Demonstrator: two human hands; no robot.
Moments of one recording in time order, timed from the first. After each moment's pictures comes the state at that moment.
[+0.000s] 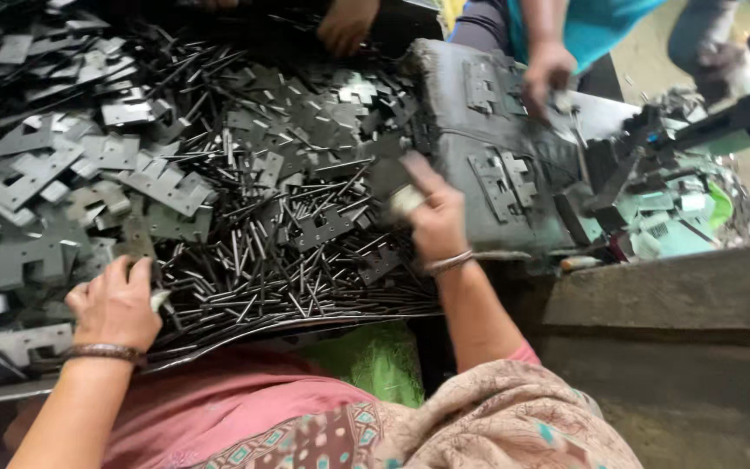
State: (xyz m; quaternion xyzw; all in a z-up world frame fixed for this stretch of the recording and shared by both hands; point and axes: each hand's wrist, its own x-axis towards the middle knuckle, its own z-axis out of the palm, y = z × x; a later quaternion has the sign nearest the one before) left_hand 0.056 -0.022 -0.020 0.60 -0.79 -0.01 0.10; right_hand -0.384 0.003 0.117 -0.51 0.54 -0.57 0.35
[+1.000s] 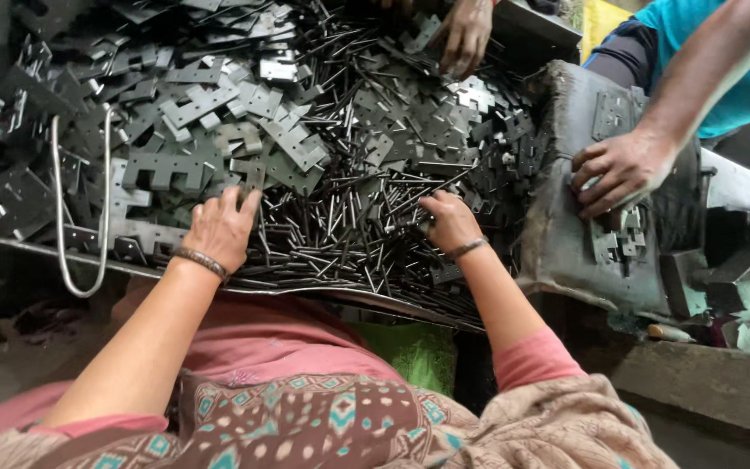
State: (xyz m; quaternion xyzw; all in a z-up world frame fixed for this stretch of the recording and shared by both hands) left_hand 0.070 -0.020 -0.018 0.56 -0.82 0.01 0.13; right_hand -0.351 -0.045 0.031 -0.81 0.58 -0.03 0.10
